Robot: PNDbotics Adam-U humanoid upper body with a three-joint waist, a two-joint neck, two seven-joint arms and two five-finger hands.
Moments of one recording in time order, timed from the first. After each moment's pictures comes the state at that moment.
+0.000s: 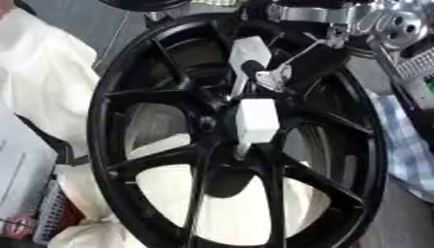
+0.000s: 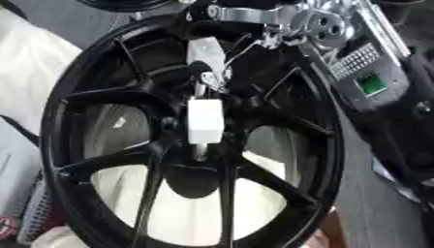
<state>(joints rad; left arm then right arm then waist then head) -0.15 0.26 0.00 -1.98 0.18 -0.14 0.35 -0.94 -0.65 0.31 -1.82 0.45 0.09 0.82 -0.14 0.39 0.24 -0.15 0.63</state>
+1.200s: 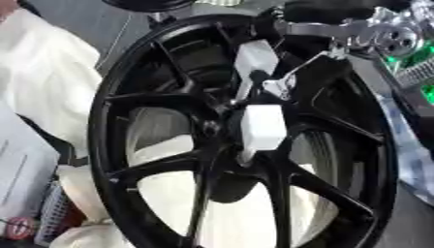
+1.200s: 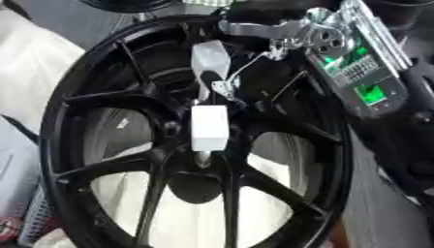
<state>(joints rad) -0.15 0.25 -0.01 -1.98 0.16 -0.13 0.34 -0.94 -0.65 0.30 -1.77 0.54 0.05 0.81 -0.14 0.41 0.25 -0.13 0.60</state>
